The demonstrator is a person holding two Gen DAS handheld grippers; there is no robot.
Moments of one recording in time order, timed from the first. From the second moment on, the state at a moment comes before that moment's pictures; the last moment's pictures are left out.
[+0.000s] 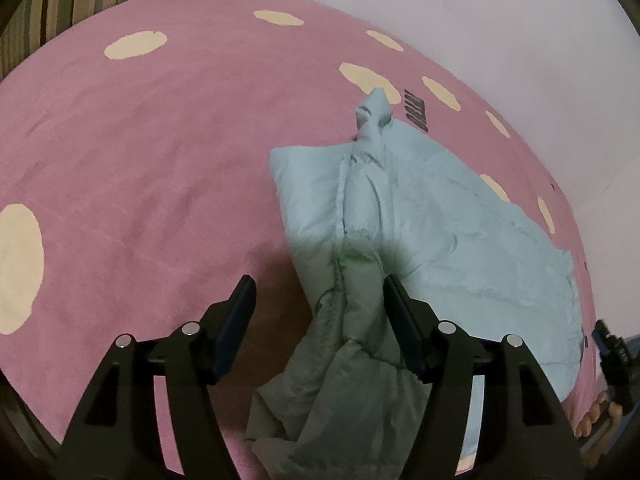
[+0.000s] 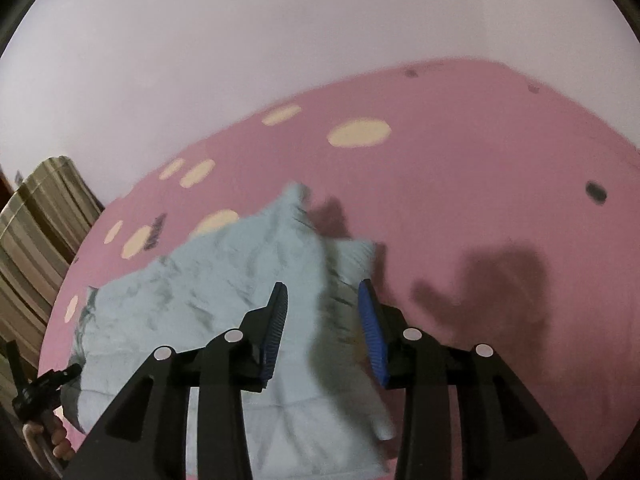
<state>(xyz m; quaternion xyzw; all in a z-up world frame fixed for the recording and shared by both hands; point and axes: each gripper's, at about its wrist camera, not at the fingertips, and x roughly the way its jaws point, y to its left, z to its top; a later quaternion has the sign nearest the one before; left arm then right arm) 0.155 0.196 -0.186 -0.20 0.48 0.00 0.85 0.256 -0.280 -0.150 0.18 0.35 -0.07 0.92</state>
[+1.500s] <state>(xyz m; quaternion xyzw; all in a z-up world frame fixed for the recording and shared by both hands) 0.179 0.179 -0.171 -0.21 0.48 -0.07 0.85 0.310 -0.085 -0.212 0.01 0.45 0.05 0.89</state>
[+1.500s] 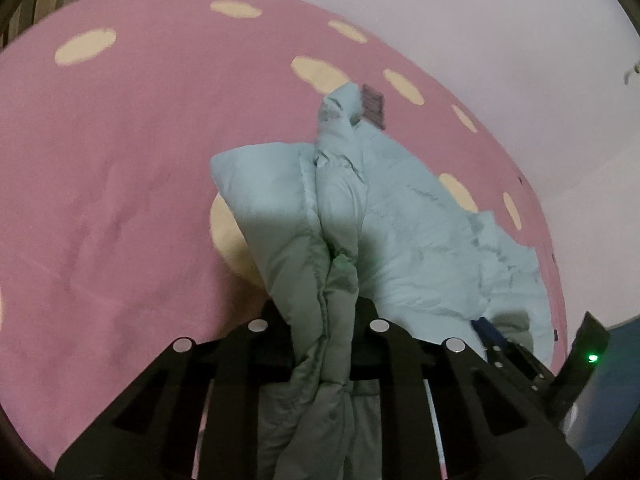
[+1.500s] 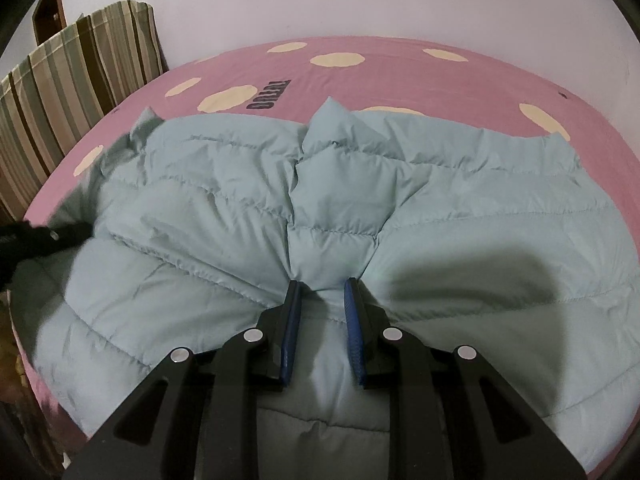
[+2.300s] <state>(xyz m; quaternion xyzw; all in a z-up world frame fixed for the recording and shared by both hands) 0.161 0.067 -0.065 -0.11 0.40 -0.10 0.90 0.266 -0.141 -0.158 0.01 0.39 0.00 0.92</state>
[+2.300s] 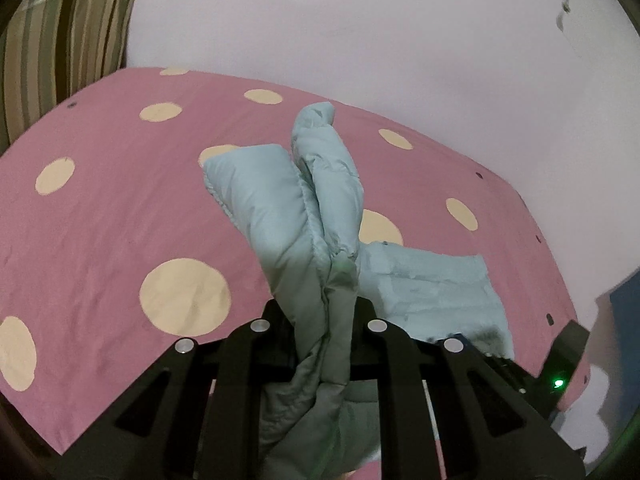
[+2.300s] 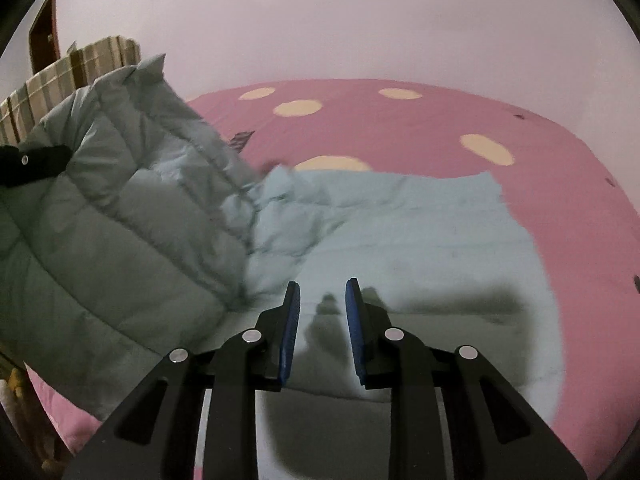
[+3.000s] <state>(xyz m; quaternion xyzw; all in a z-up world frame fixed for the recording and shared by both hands) 0.164 -0.103 -0.108 0.00 0.44 -0.18 0.88 0.220 -0.294 -0.152 0.09 0.39 -0.12 0.91</state>
